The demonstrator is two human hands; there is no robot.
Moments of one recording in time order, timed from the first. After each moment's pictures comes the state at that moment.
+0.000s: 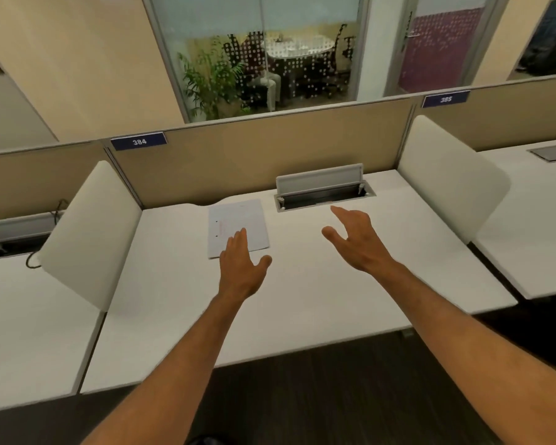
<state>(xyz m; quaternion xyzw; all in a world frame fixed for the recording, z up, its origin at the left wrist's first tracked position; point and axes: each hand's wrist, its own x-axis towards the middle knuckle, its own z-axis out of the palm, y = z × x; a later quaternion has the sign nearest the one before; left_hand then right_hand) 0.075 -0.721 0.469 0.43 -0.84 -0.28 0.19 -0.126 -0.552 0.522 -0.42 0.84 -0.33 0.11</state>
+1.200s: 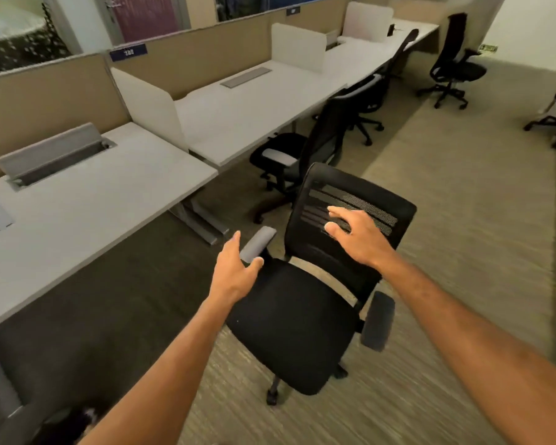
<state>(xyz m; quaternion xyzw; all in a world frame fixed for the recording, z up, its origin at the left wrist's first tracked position) 0.181 0.010 0.450 0.11 -0.90 -0.42 0.01 0.119 0.285 0.514 -0.09 0.94 -0.33 0.02</state>
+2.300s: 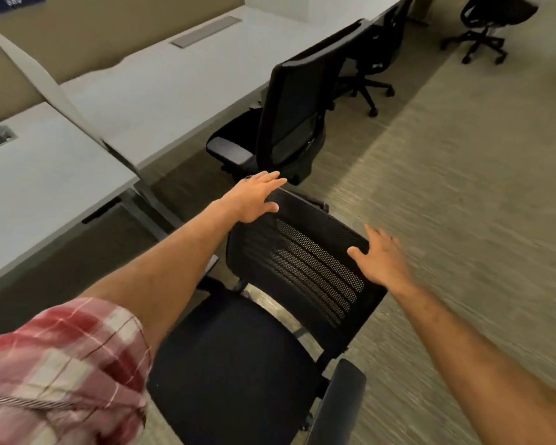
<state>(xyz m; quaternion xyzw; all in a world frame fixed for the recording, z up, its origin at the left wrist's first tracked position) -0.319 0.230 0.365 -0.20 -0.97 -0.08 -0.11 -0.210 0.530 0.339 0.07 0.97 -0.21 0.13</state>
